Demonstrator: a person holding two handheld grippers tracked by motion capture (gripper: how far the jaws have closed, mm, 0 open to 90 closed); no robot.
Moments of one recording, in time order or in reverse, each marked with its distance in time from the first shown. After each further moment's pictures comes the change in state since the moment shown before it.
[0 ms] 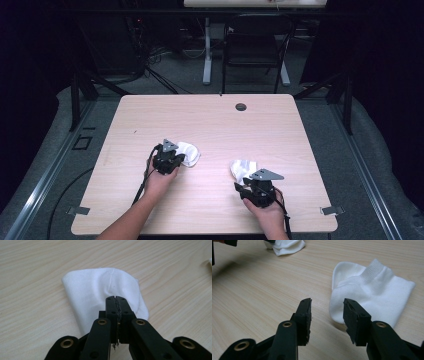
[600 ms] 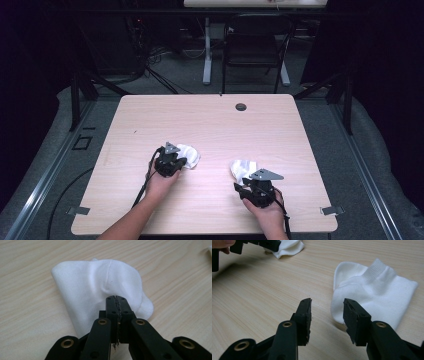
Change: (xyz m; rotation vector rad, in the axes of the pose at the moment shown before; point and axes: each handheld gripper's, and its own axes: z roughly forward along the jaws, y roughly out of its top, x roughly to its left) left arm -0.007 -0.010 0.004 0.042 -0.036 -0.003; right arm 0.001 0.000 0.001 0.004 0.004 0.002
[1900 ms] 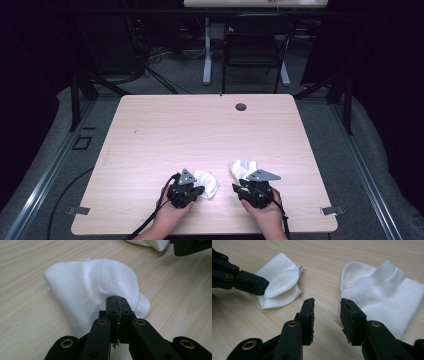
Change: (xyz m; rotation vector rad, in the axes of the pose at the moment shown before) left arm -0.088 -0.035 -0.029 0.028 -0.186 0.086; right arm 0.006 0.001 0.001 0.008 0.017 -0.030
